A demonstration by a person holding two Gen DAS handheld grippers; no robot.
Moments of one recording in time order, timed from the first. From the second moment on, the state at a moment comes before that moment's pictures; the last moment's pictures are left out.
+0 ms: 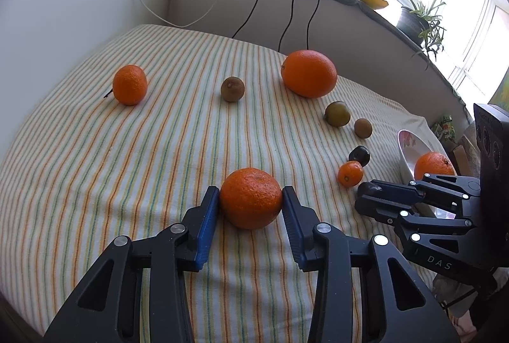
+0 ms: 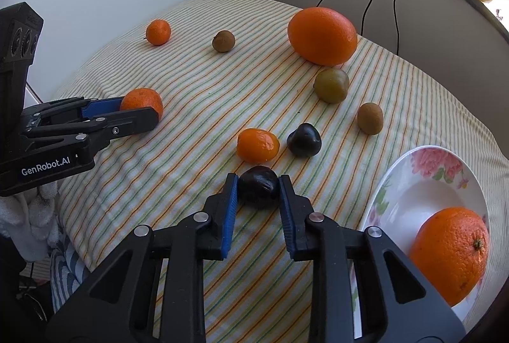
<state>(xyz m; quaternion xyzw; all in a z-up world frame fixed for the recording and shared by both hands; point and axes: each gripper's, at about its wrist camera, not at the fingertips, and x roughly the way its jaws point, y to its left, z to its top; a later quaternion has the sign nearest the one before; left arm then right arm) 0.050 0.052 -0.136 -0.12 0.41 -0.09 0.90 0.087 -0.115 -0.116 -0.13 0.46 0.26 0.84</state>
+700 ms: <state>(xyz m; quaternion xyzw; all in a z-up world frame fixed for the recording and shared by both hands) 0.033 0.032 -0.102 -0.13 0.38 -0.13 0.91 0.067 -0.145 -0.077 -0.08 0.43 0.27 0.86</state>
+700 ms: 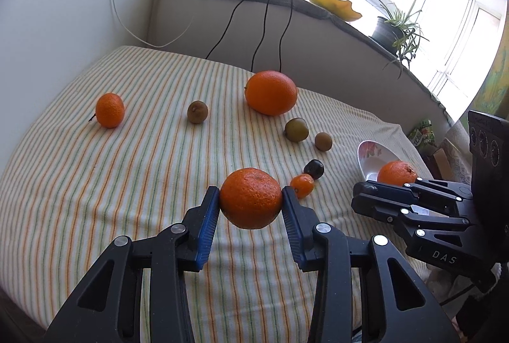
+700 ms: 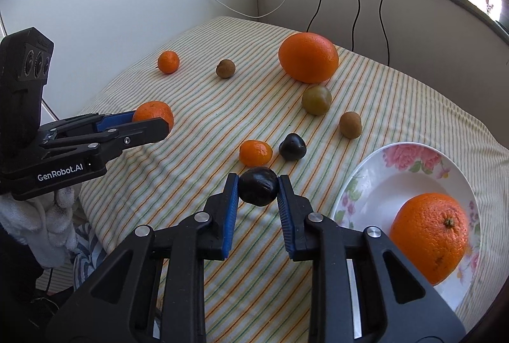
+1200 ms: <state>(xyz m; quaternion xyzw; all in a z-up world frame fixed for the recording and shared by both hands) 0.028 -0.032 -0.080 -0.11 0.37 -0.22 0.90 0.044 -0.209 -0.042 -0.04 0.40 0.22 0.89</state>
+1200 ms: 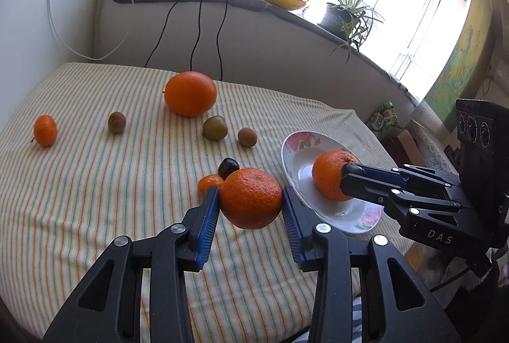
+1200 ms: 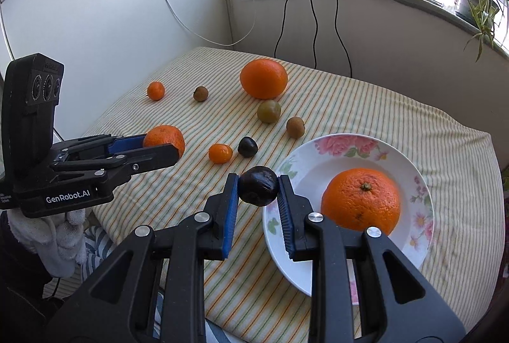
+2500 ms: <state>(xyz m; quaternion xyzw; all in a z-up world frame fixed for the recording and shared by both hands) 0.039 -0.143 -0.090 -0.04 0.40 -0.30 0.87 0.046 -0.319 -0.074 0.03 0.43 0.11 0.89</state>
